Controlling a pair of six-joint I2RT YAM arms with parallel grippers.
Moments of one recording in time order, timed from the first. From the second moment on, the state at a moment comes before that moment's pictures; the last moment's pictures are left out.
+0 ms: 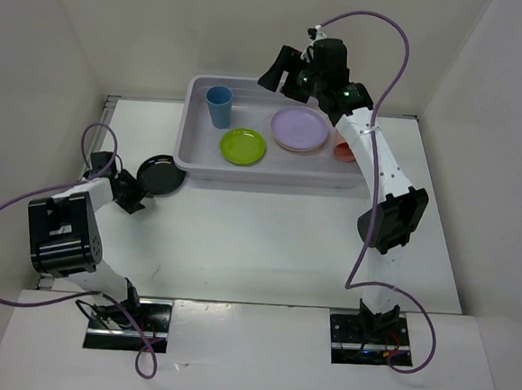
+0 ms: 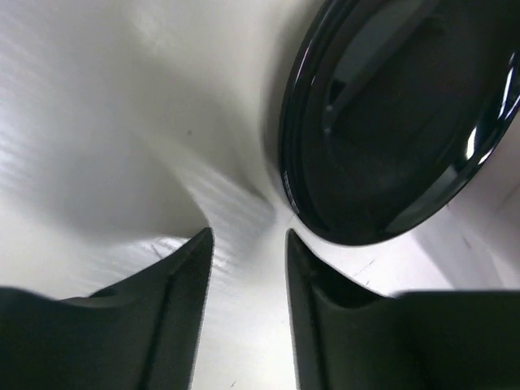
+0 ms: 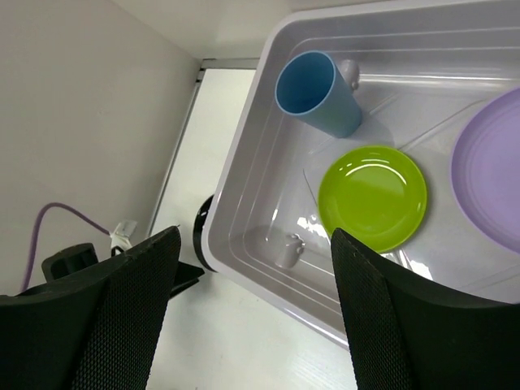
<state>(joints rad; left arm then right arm) 0.32 1.60 0.82 -0.25 0.20 -0.69 0.42 2.03 2.28 -0.58 -0.22 0.56</state>
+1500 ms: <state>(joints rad) 0.51 1.46 0.80 -0.11 0.17 -0.87 0.35 1.86 2.33 -0.68 -0.22 0.56</state>
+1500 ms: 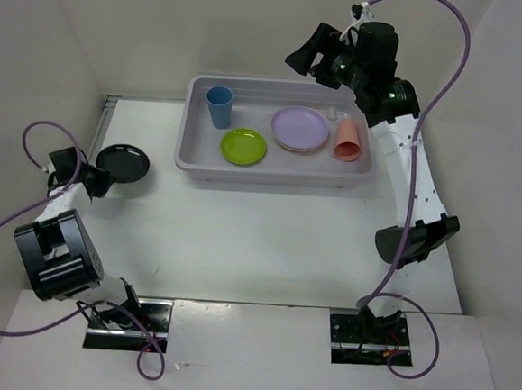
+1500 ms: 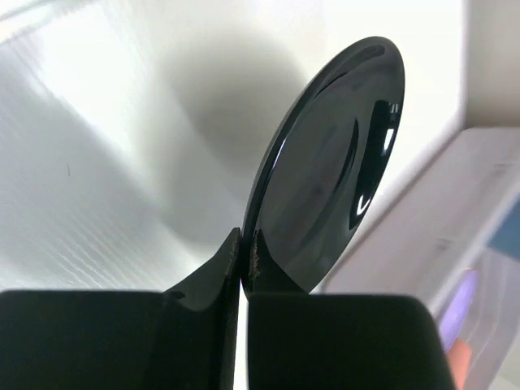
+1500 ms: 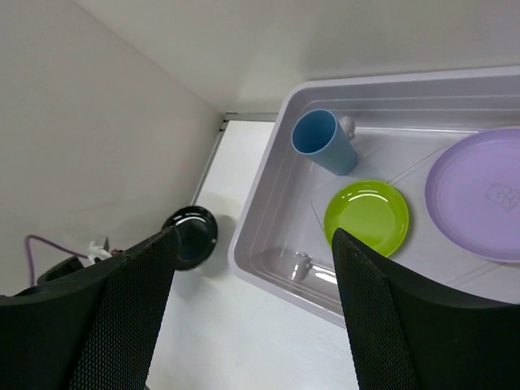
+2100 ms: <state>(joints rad) 0.16 1.45 1.30 -0.27 0.37 -0.84 0.26 1.45 1.78 -0.54 -0.24 0.58</state>
